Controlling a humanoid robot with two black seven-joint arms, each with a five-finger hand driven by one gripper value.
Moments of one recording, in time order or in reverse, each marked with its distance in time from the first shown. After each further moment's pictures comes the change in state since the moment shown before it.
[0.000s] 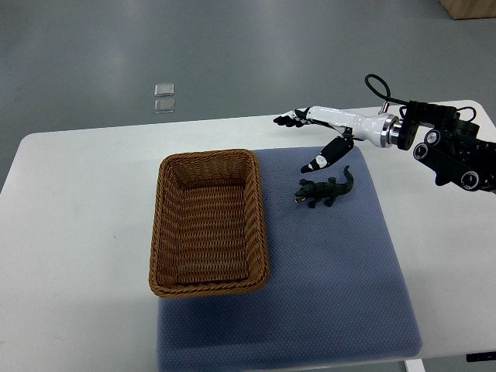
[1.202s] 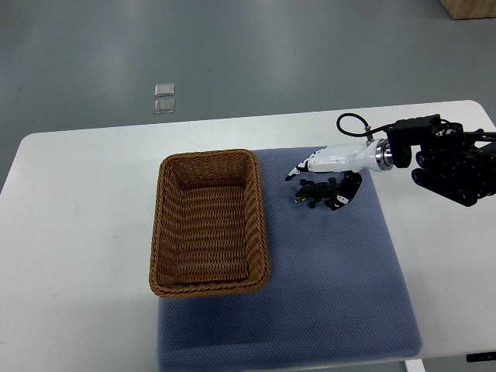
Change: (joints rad) left arm 0.000 0.000 -0.001 0.000 -0.001 0.000 0.000; right arm 0.126 0.026 -0.486 -0.021 -0.165 -0.201 0.052
